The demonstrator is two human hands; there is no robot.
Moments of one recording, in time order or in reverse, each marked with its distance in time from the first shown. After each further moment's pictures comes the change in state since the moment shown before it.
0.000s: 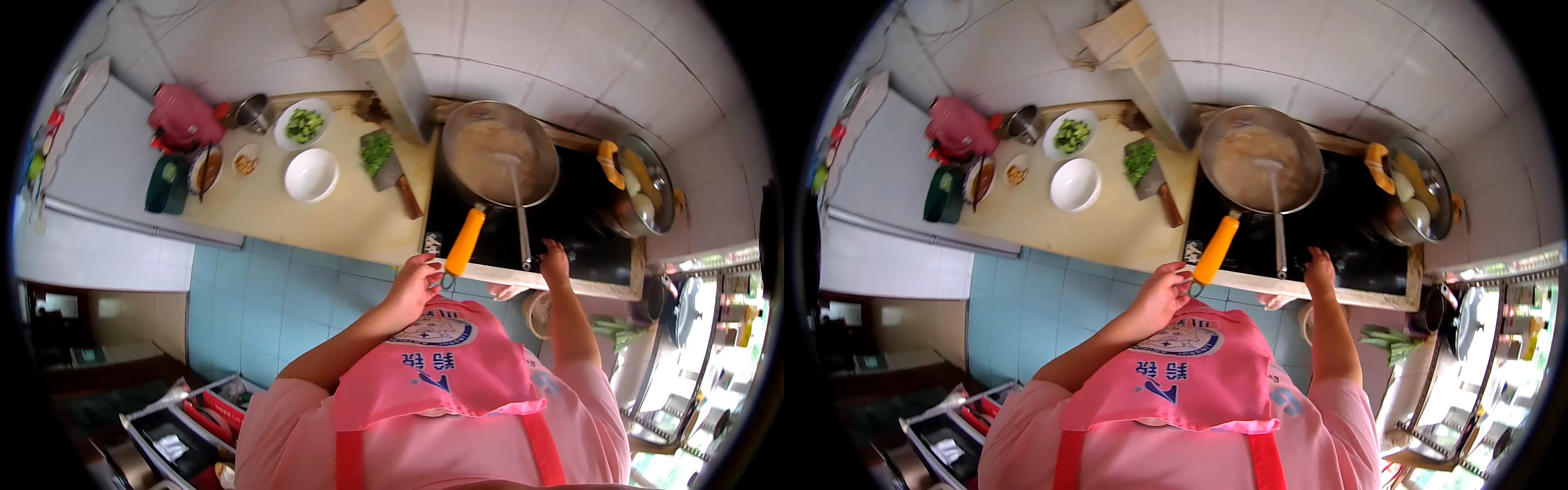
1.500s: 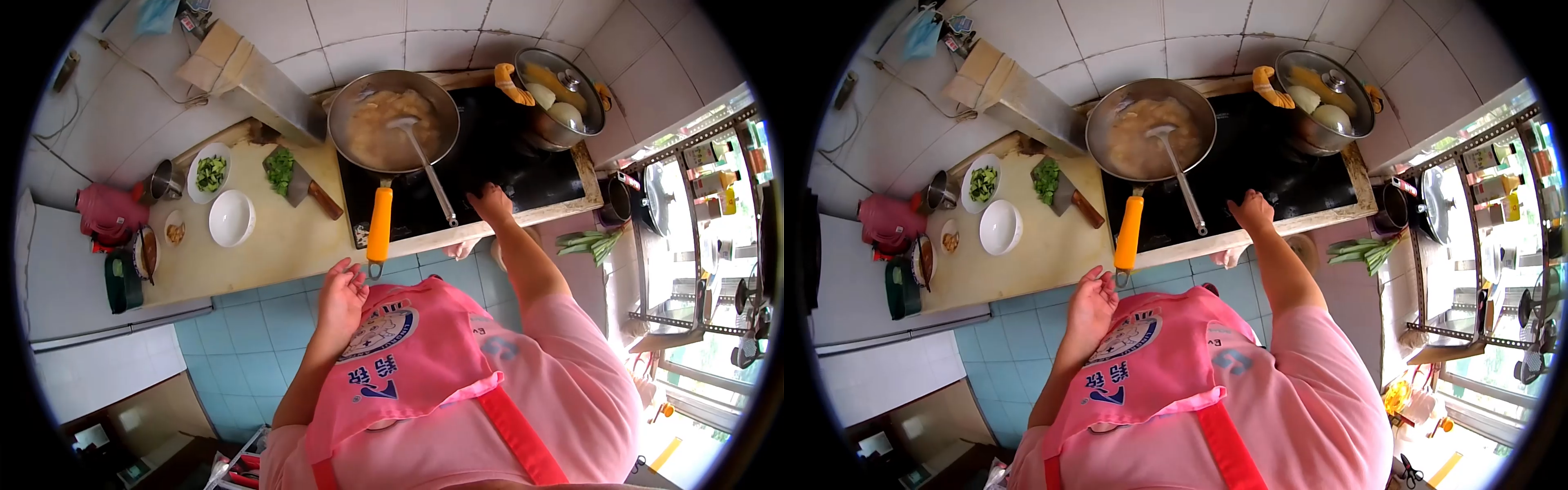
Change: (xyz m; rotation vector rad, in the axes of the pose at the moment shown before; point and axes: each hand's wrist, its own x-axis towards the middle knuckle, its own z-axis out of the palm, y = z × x) left_hand -0.013 0.000 -0.011 0.004 0.036 0.023; right_hand 0.004 -0.015 -0.013 -0.107 -0.049 0.352
